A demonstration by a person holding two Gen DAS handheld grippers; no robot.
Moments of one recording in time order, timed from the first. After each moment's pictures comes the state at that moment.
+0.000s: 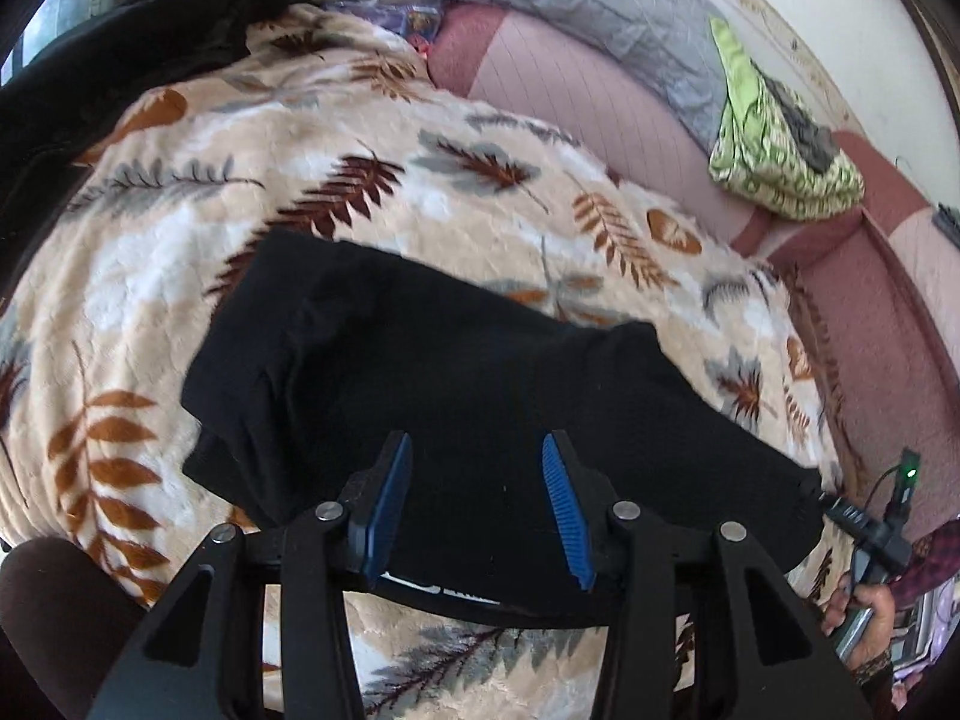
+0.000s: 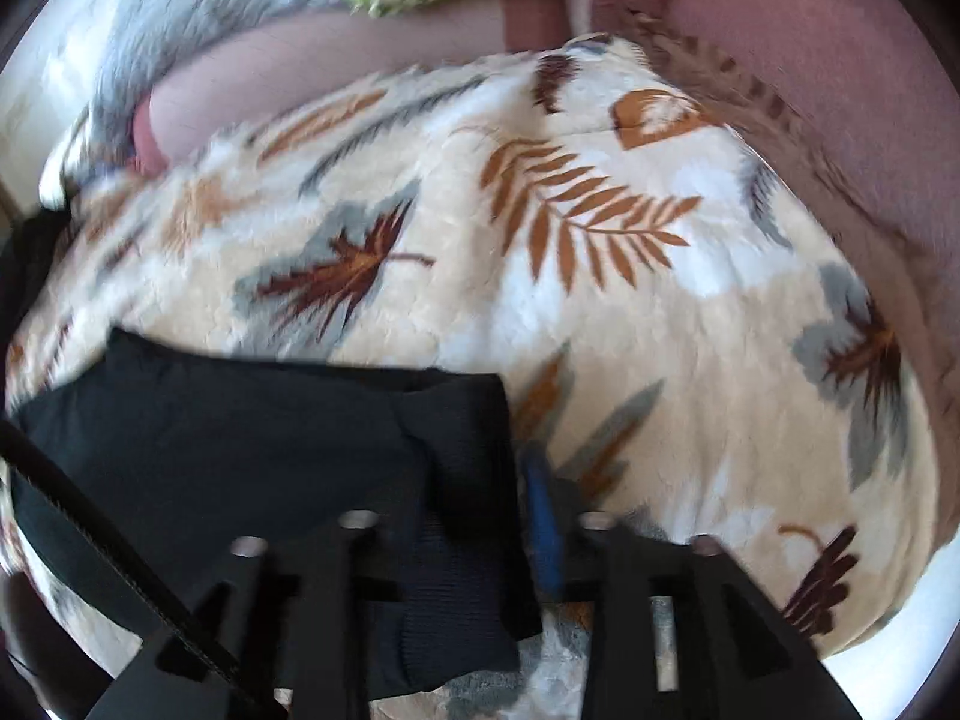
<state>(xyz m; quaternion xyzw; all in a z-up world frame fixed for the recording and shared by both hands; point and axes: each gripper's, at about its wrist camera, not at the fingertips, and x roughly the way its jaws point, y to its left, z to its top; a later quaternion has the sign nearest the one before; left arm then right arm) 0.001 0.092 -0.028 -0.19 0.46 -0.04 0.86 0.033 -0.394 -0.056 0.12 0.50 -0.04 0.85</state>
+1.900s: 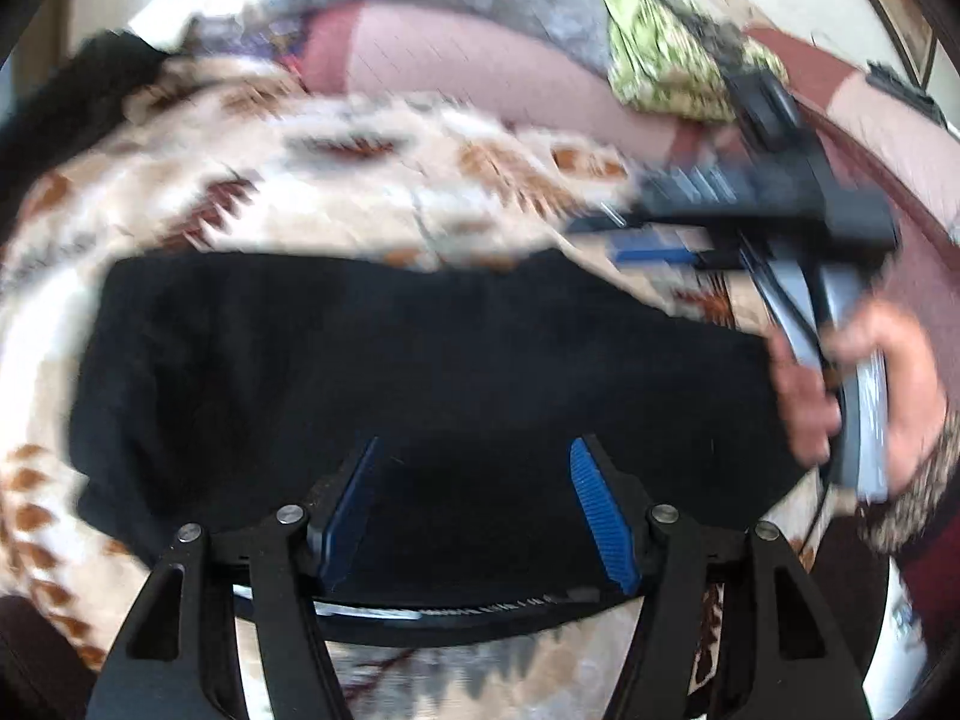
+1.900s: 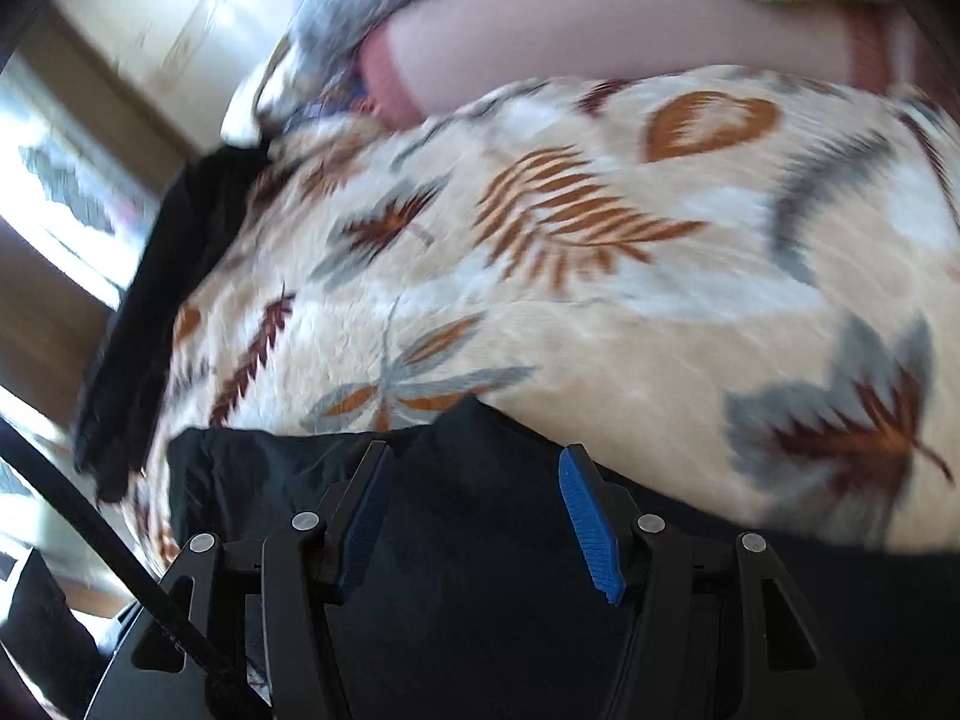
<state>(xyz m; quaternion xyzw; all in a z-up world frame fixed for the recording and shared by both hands) 0.005 0.007 -0.059 -0.08 0.46 -0.13 0.88 0.170 -0.194 -0.044 0.12 0.52 0.22 0.82</state>
